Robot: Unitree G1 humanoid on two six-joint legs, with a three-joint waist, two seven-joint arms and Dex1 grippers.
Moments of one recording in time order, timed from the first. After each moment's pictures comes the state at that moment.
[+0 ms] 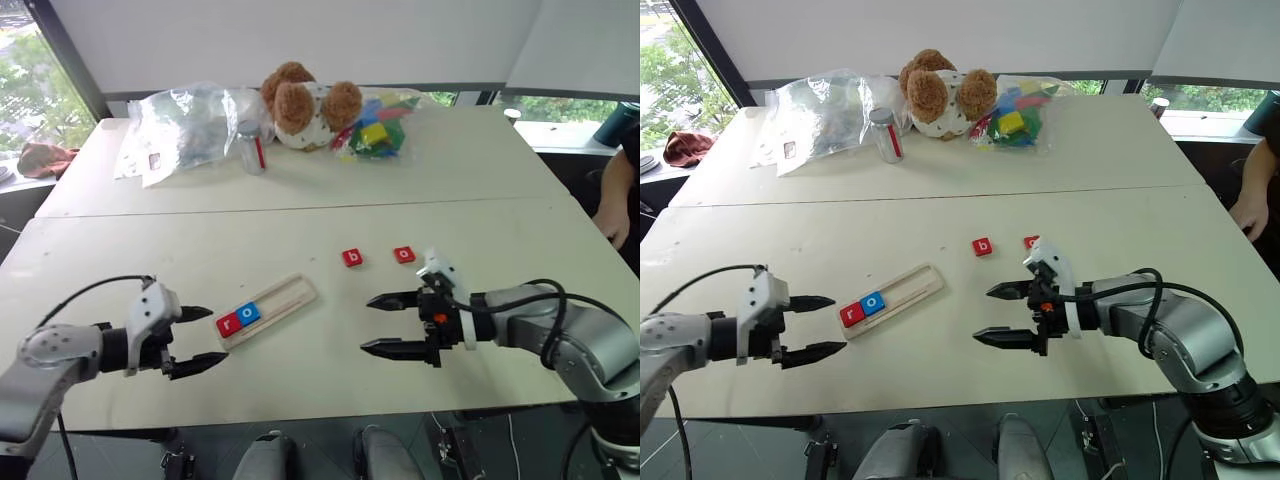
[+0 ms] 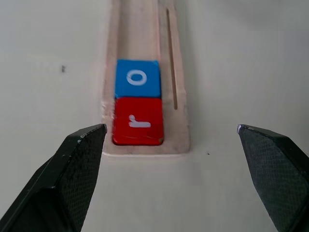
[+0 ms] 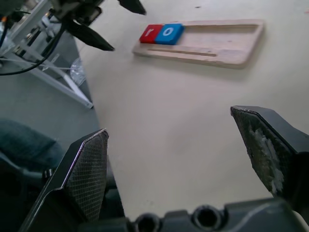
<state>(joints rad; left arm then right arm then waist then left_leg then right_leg) 0.09 0.88 0.14 -0.22 -0.41 0.35 -1.10 -0.31 -0.81 0.08 -0.50 0.73 0.93 0.94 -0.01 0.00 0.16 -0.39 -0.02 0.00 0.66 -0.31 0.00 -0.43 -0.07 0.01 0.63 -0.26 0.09</state>
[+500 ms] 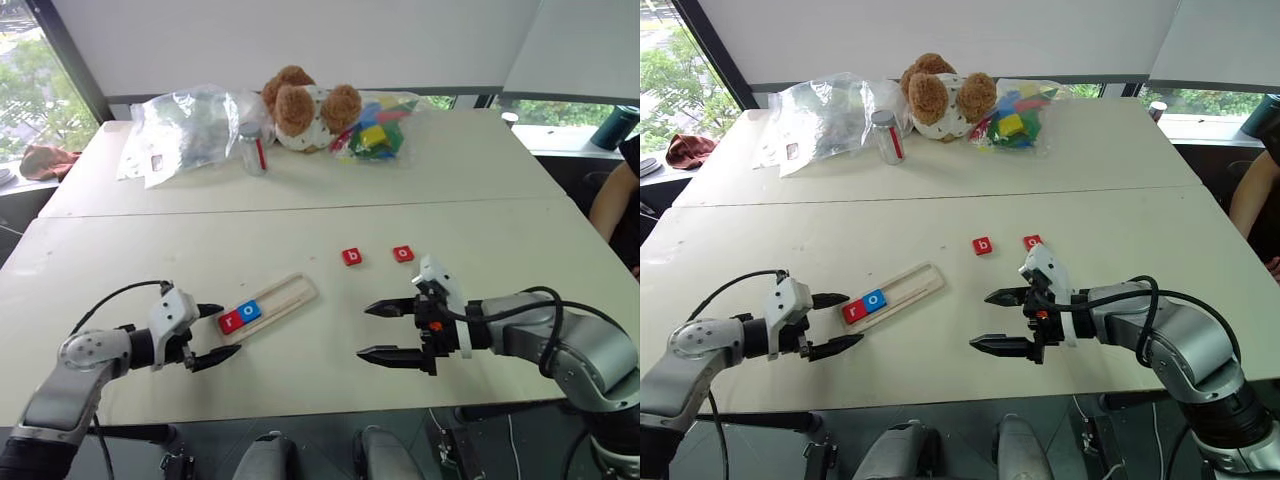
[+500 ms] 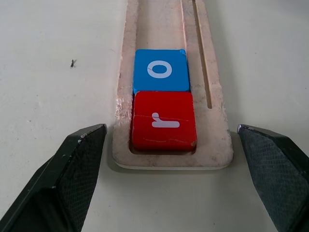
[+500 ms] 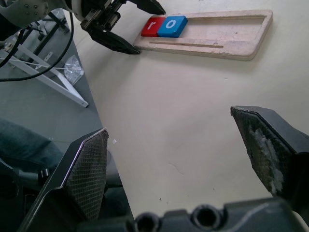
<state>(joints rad) 0.01 0.76 0.08 -0.07 -0.30 0.19 -1.04 -0.28 -0.80 0.07 -0.54 0.73 0.95 0.89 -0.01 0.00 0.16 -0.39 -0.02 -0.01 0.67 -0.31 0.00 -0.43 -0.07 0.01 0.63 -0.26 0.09</state>
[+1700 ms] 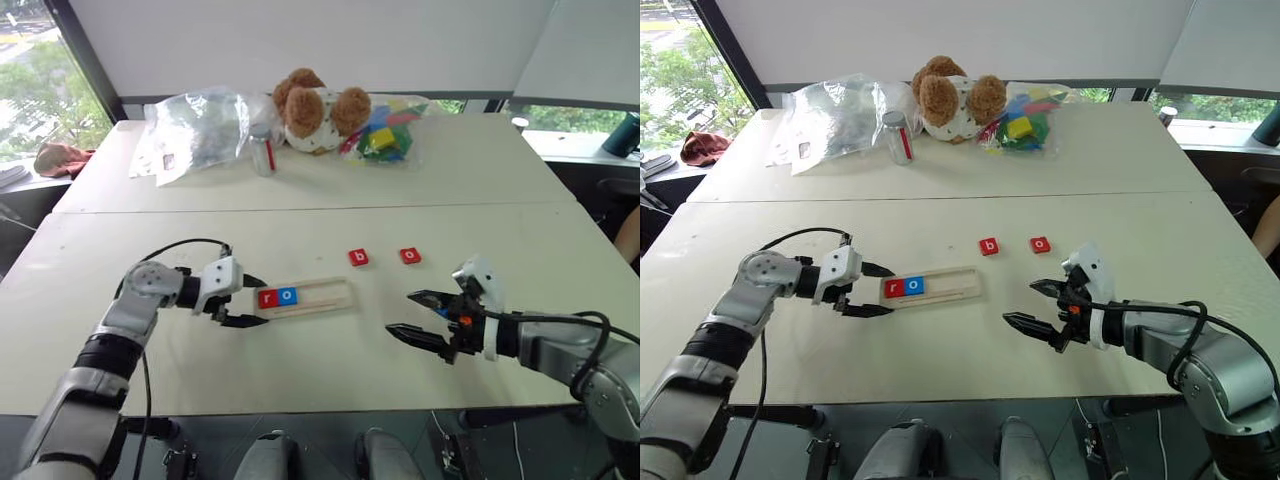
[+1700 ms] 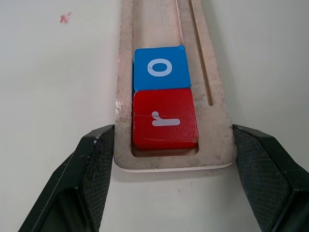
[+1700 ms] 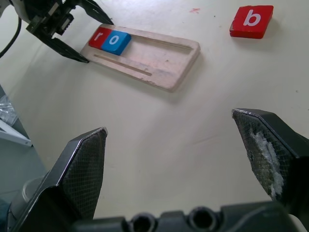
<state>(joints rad) -0.59 0.63 -0.20 0.57 -0.12 -0.20 -1.37 -0.07 -0.77 -0.15 -0.59 0.74 0.97 0.66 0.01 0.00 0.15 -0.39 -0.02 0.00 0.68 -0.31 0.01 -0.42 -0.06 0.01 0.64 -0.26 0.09</state>
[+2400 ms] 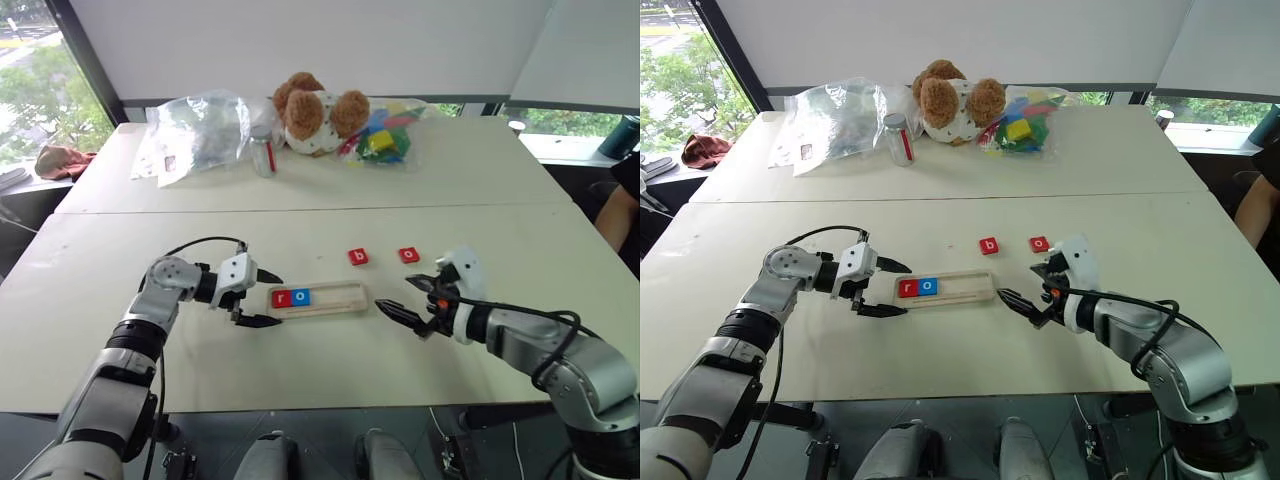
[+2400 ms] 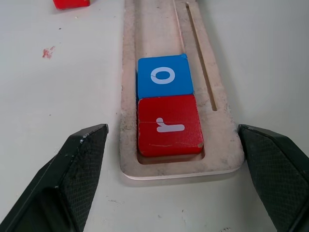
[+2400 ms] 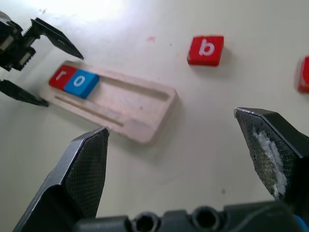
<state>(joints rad) -0.68 0.54 -0.20 0.75 -0.09 -0.30 -1.41 -0.21 -0.63 -0.05 -0.54 0.63 1.00 0.41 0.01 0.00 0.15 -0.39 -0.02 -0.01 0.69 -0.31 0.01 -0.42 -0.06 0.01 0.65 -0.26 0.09</state>
